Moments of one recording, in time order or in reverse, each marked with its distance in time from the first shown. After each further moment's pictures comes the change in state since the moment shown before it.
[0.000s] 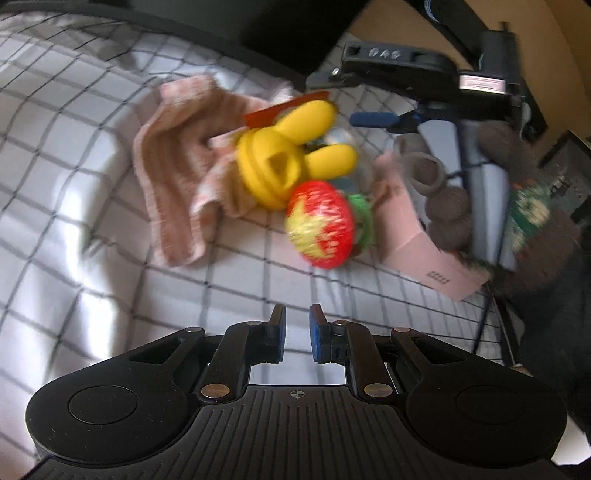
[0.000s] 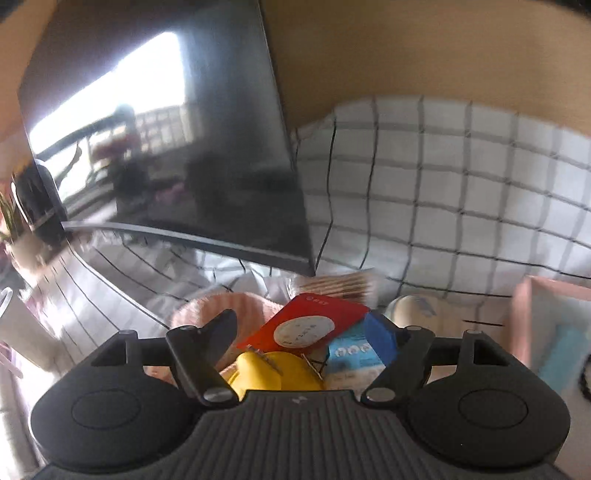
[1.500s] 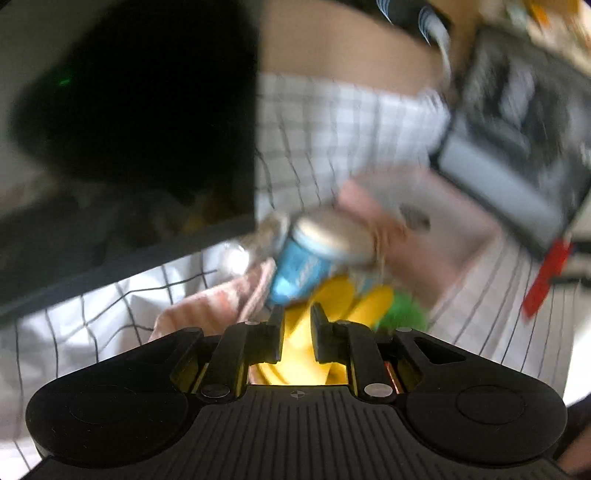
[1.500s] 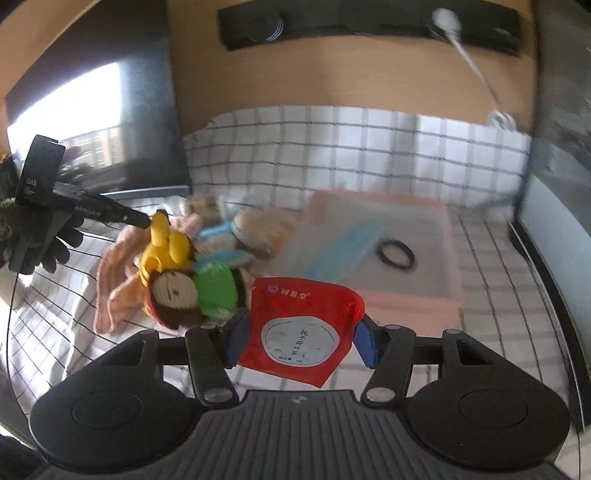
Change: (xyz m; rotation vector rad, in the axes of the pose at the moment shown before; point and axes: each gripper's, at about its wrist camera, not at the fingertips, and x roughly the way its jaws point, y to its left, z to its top) left arm 0.079 -0.014 0.191 0.757 0.149 -0.148; right arm -0.222 -0.063 -0.157 0.064 -0.110 -0.254
